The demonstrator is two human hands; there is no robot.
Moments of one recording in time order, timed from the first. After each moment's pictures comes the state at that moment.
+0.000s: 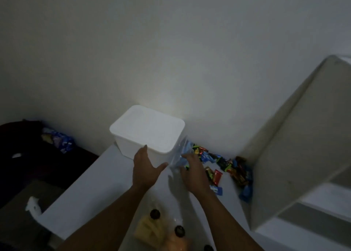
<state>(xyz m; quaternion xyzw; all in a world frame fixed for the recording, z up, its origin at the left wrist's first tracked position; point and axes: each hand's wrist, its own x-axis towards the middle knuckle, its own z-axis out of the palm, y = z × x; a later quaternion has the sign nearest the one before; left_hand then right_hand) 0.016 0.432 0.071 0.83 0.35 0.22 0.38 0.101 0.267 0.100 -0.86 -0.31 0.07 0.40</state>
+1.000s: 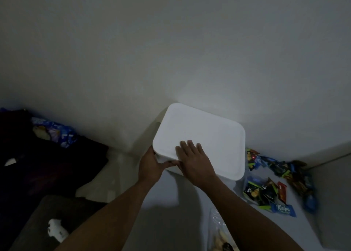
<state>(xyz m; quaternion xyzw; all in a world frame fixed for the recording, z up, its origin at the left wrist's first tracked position) 0.040 0.714 0.024 0.73 0.28 0.15 0.61 0.128 0.566 0.056 -0.87 -0.48 -0.05 0.02</state>
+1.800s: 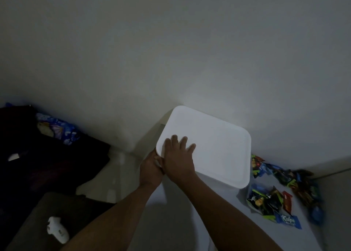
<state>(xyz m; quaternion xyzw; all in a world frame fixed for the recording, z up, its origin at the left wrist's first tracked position) 0.037 0.721 0.006 0.79 0.31 0.20 0.49 0.107 0.645 0.069 -0.93 -0.37 0.03 -0.06</state>
